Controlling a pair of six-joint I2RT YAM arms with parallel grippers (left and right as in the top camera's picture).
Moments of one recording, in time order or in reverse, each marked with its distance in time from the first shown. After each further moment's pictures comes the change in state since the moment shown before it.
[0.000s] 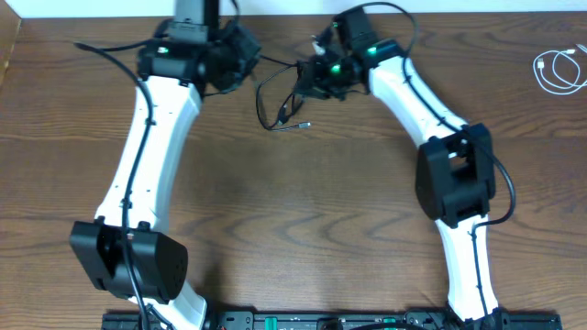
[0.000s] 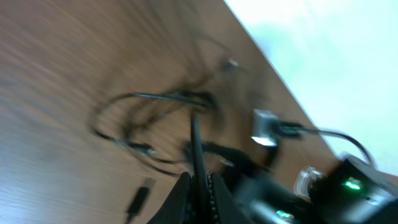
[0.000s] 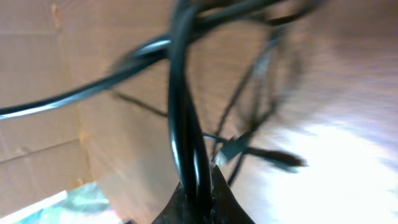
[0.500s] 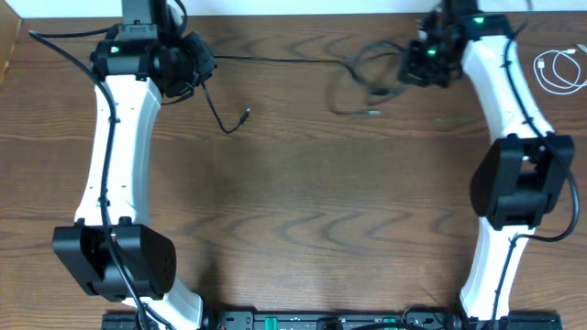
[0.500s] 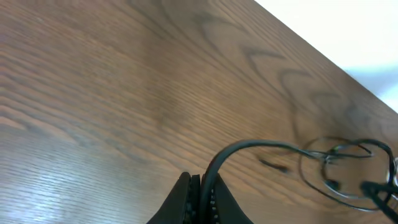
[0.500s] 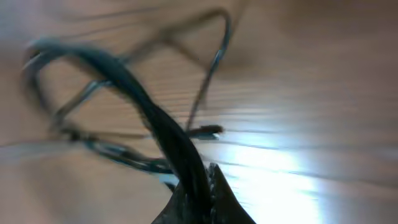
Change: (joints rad) left arm 0.162 0.000 0.000 -0.092 -0.018 0.413; right arm -0.312 -0.137 0.000 -0.334 0.331 -0.236
